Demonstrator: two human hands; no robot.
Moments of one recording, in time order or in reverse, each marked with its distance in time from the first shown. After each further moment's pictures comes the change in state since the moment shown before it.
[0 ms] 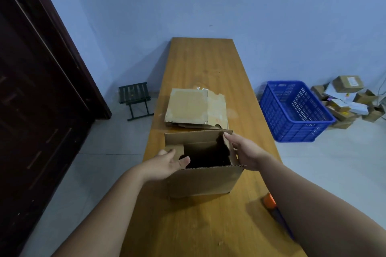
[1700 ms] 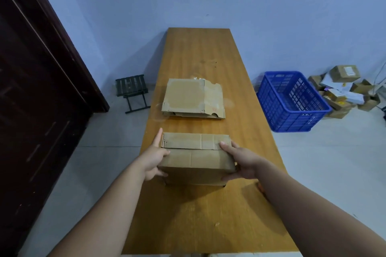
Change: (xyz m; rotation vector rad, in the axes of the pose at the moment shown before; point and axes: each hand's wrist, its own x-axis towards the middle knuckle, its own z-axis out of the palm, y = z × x) left_hand 0.018 -0.021 0.032 -1.029 0.167 -0.102; right_hand -0.037 0.040 0.010 0.000 -0.021 0.194
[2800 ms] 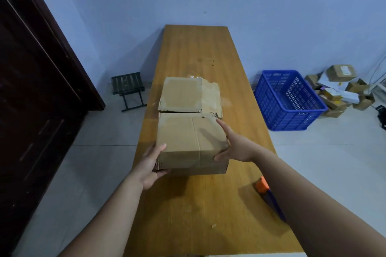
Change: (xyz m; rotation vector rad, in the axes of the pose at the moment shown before) left_hand 0.002 -0.020 0.001 -0.401 -0.011 -0.012; right_hand 0.013 -0.031 -0.010 -0.981 0.130 -0.319
